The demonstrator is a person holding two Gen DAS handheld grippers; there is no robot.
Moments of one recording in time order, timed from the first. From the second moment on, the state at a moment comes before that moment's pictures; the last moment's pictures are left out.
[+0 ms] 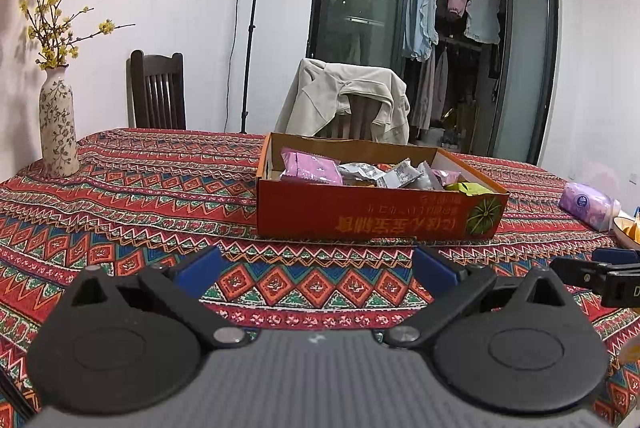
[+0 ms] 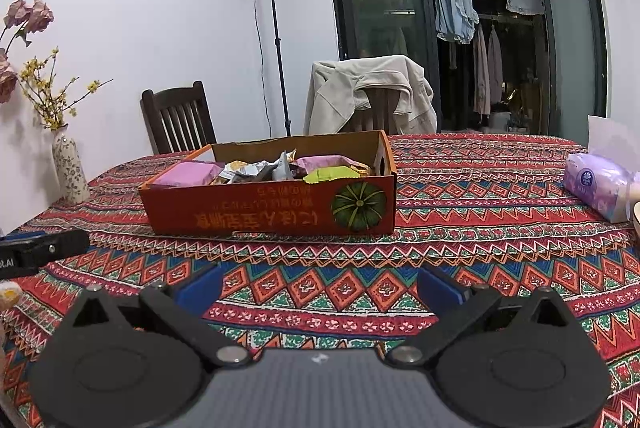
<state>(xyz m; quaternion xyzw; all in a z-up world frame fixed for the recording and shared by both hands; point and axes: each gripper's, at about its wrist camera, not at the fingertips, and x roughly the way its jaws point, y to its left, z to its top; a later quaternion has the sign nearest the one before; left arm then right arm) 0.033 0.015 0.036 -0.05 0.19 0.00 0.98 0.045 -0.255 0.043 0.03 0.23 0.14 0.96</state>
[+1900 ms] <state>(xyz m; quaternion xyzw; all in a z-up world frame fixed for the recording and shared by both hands) 0.033 0.015 0.031 -0.05 0.19 0.00 0.98 0.046 -0.252 0.039 0.03 0.24 0.14 0.96</state>
